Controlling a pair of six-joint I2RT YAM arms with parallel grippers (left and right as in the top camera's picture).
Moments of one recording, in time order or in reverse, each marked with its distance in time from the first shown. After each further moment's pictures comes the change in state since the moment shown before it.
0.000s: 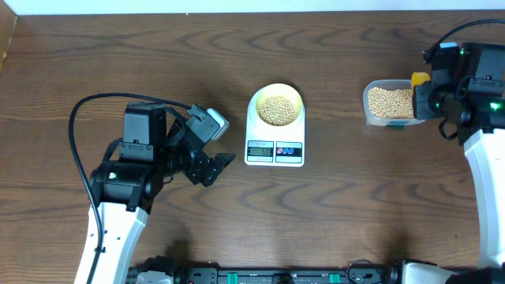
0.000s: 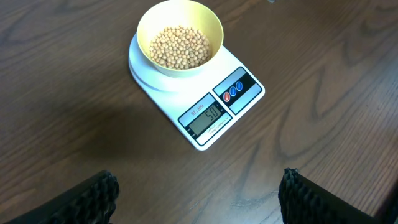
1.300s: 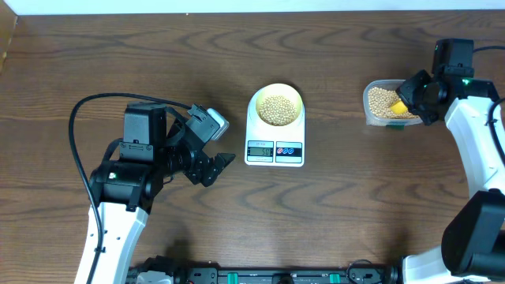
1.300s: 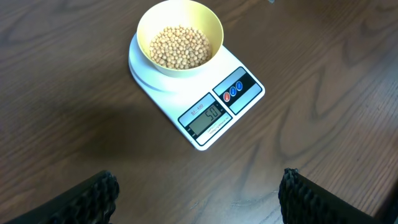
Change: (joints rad) left arm 0.000 0.000 0.000 0.000 0.000 0.000; right arm 0.001 0.243 0.000 0.076 -0.003 0.984
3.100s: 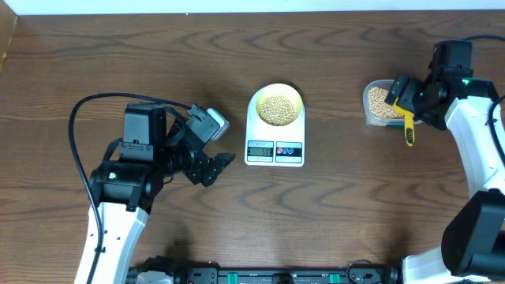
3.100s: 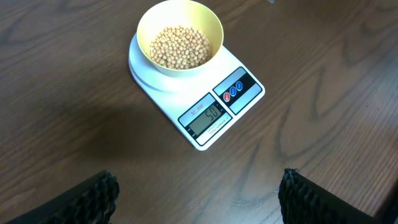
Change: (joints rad) left arm 0.000 0.000 0.000 0.000 0.000 0.000; right arm 0.000 0.000 0.000 -0.060 0.030 -0.436
